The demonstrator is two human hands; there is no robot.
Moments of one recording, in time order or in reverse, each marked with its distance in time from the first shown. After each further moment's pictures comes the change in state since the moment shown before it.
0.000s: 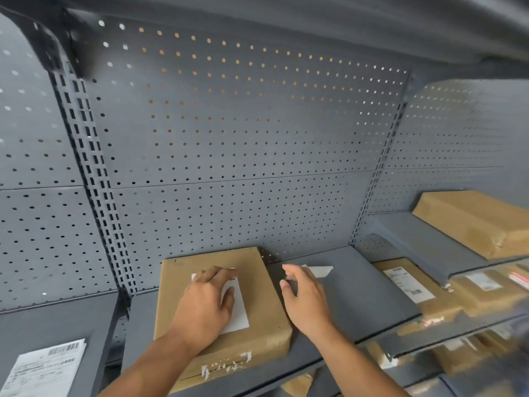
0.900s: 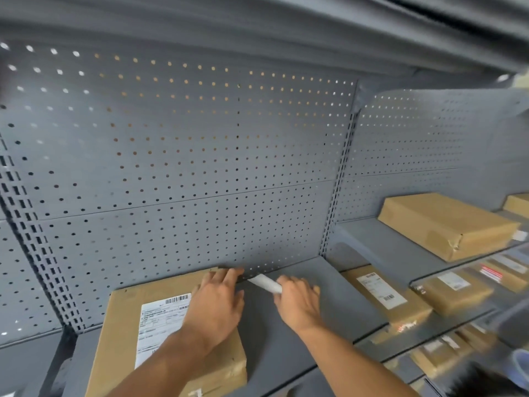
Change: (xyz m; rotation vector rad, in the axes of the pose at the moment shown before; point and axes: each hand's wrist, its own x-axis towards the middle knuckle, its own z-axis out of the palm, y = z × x) left_hand 0.065 0.082 0.054 0.169 -0.104 0.016; right_hand 0.057 0.073 -0.033 -0.548 0.008 0.066
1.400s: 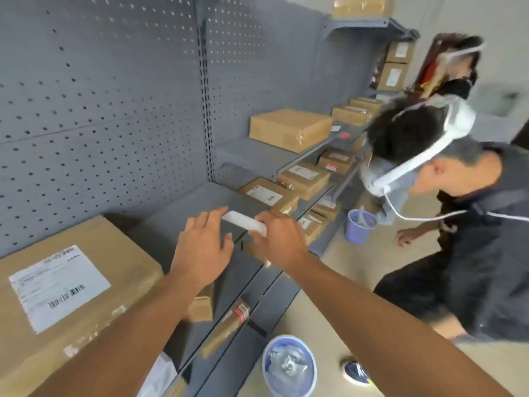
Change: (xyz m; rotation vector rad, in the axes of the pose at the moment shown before) left_hand -0.082 0.117 0.035 -0.246 -0.092 0.464; right_hand -0.194 0.060 -0.115 -0.017 0.174 0.281
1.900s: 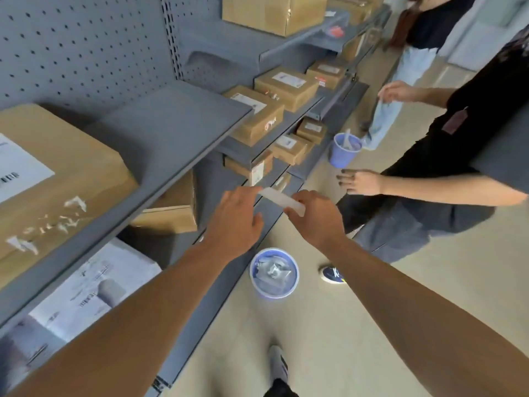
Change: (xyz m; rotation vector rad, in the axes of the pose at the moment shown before) left_hand -0.116 0.022 0.133 -0.138 -0.273 0.100; right_hand -0.162 0.094 0.063 0.004 -0.076 0.306
